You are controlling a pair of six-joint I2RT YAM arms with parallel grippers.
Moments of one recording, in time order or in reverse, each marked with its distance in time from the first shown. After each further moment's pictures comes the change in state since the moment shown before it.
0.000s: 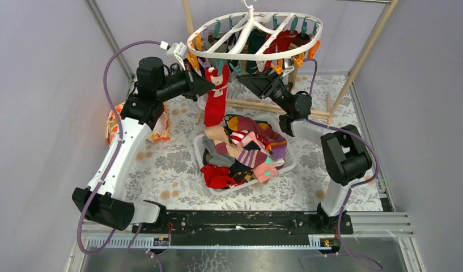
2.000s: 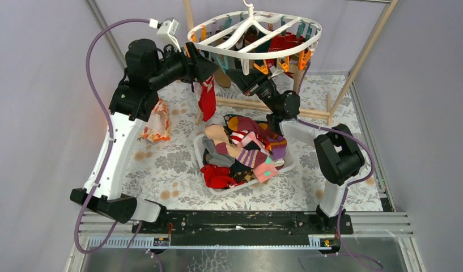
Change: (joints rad) left arm -0.040 0.056 0.320 -0.176 -0.170 0.046; right arm 0.121 0.039 0.113 0.021 0.155 -0.230
